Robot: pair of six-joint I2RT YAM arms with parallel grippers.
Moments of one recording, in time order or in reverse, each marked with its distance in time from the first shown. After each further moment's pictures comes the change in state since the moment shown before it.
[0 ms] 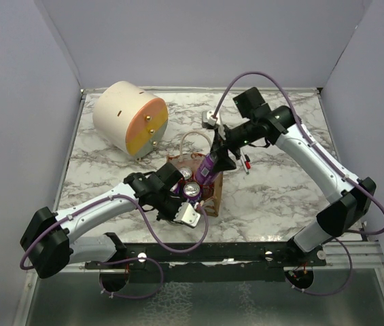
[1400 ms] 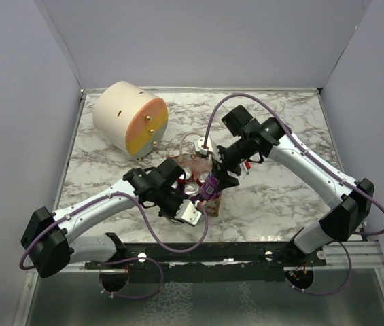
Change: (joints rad) left arm 0.000 0.009 0.077 -0.040 0.025 0.056; right arm 0.146 -0.014 -0.113 -0.095 0.150 -0.161
